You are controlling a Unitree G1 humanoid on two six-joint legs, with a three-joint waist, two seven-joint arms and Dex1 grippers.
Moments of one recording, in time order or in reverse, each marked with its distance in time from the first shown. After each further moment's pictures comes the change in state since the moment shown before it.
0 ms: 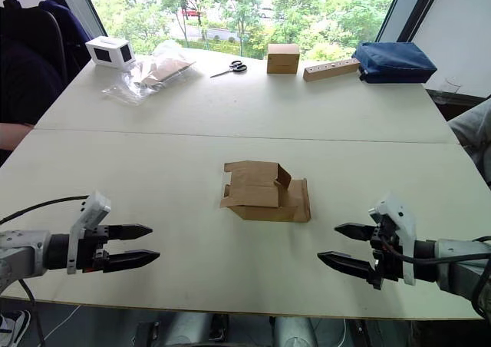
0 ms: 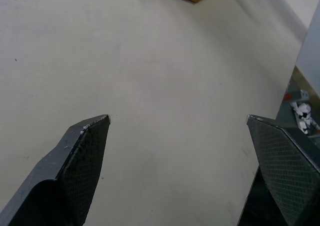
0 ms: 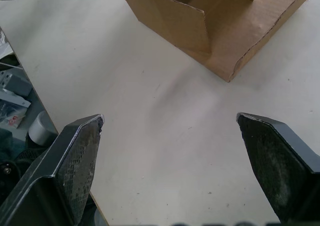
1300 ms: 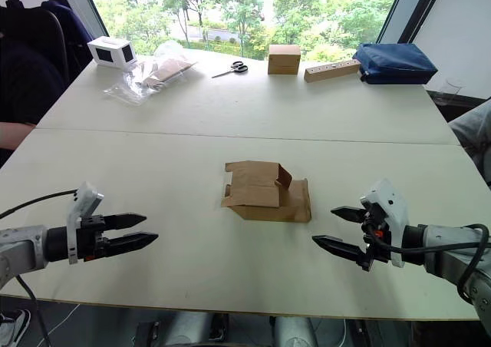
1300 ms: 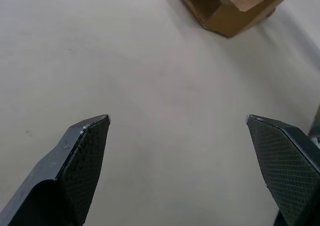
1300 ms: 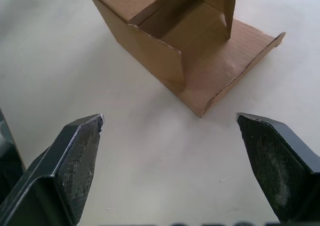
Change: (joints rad) left arm -0.082 -0.053 0.053 0.060 -0.041 0.052 0.101; right arm -0.100 0.012 0.081 0.022 -0.076 -0.081 -0.058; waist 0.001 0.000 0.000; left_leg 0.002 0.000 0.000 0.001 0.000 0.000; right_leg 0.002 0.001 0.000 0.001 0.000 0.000
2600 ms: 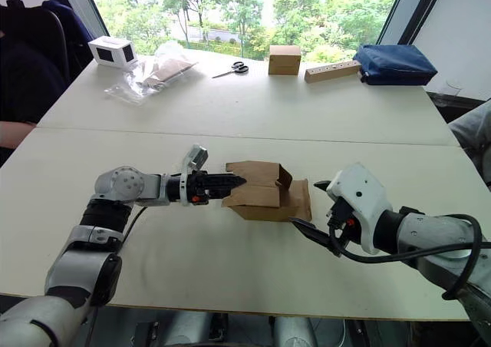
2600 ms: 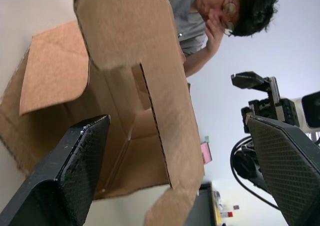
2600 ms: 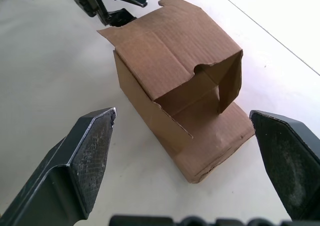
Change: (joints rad) left arm -0.855 -0.570 -0.338 0.885 -0.006 0.373 -0.032; right arm -0.157 -0.016 0.002 -0.338 0.134 0.153 -0.410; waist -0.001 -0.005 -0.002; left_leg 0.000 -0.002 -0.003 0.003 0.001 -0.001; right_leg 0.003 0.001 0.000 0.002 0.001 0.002
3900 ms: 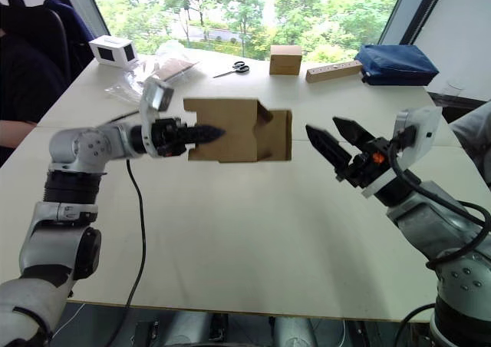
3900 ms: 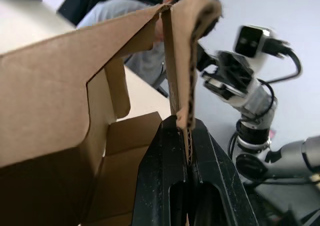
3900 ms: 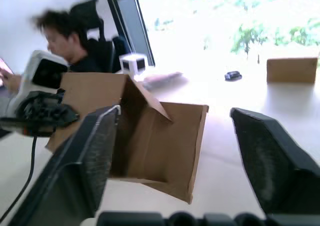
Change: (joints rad) left arm -0.160 0.222 0.075 -0.254 0.120 -0.271 -0.317; right arm -0.316 0.415 -0.020 0.279 0.298 -0.265 -0.340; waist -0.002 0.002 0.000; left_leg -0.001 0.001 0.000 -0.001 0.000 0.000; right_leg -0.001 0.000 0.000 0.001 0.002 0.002
